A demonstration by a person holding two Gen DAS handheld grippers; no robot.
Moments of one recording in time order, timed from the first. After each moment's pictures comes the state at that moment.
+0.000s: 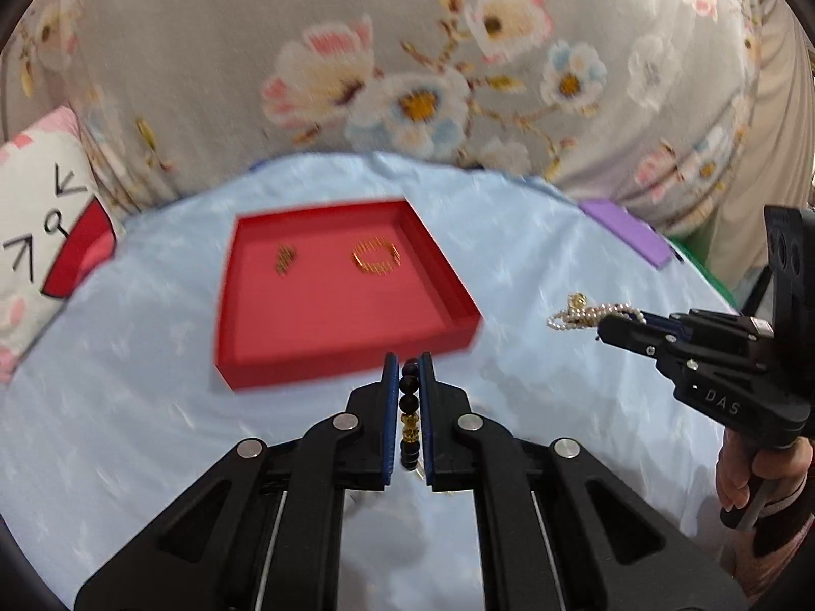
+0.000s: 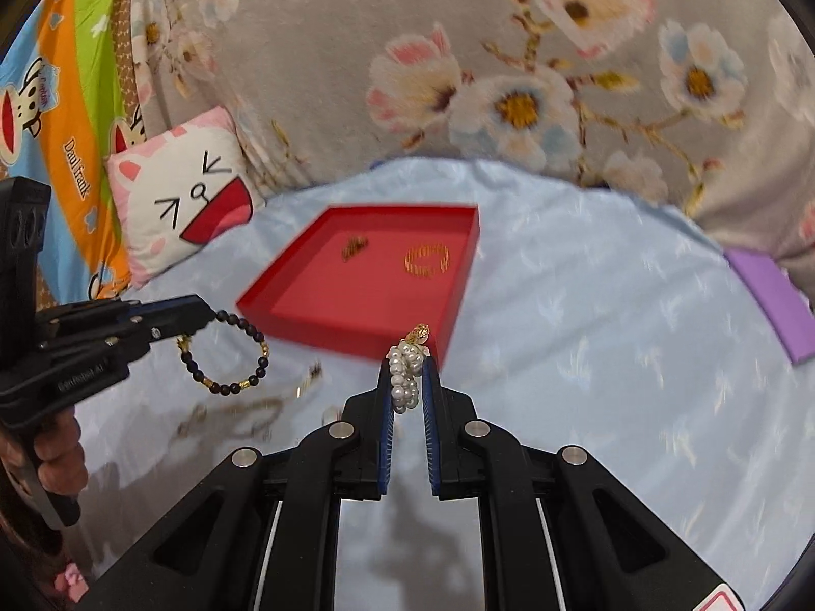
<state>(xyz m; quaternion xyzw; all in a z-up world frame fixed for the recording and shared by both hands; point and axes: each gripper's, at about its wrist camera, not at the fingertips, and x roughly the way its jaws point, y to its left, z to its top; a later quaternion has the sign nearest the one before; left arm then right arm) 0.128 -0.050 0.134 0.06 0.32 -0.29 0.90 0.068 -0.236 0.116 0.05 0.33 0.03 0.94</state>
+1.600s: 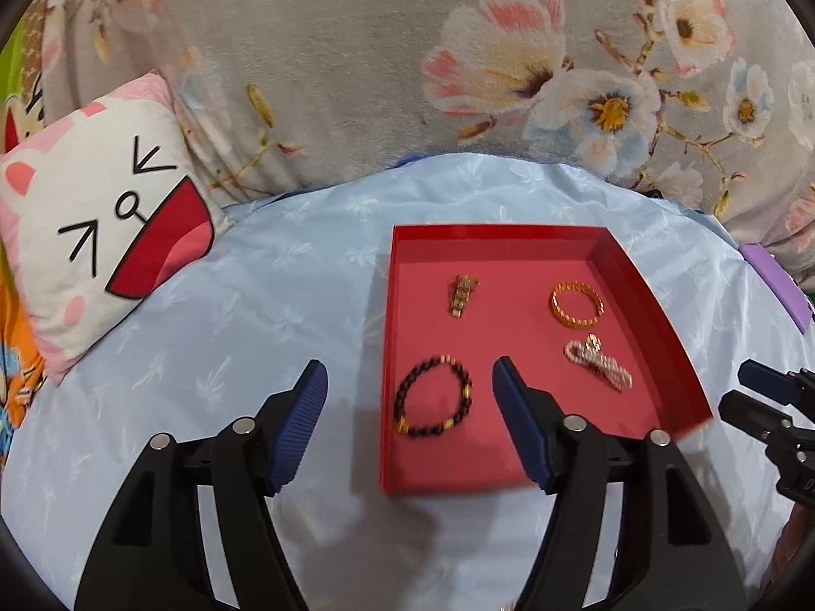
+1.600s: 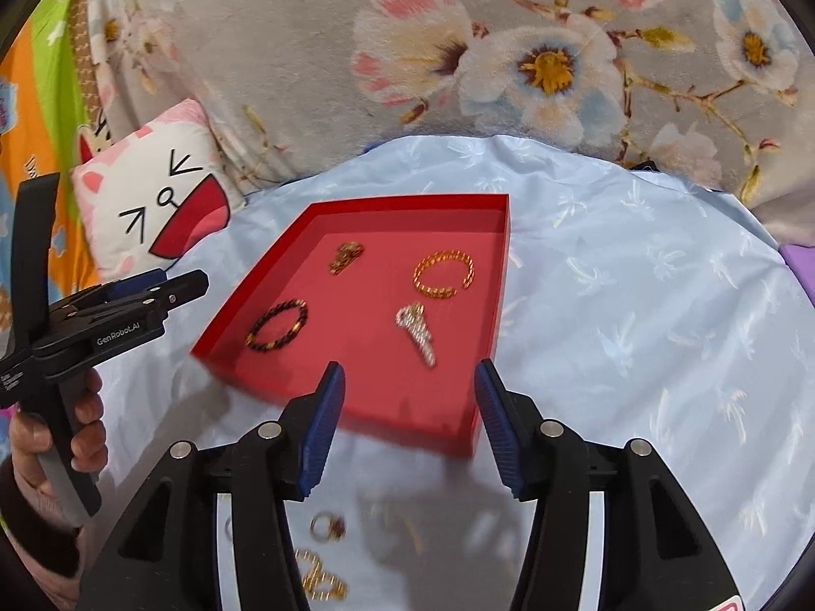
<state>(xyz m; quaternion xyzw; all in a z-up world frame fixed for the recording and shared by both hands) 0.244 -0.010 0.088 0.06 0.34 -0.13 0.93 0.162 -0.228 0.072 0.08 0.36 0.03 0.93</state>
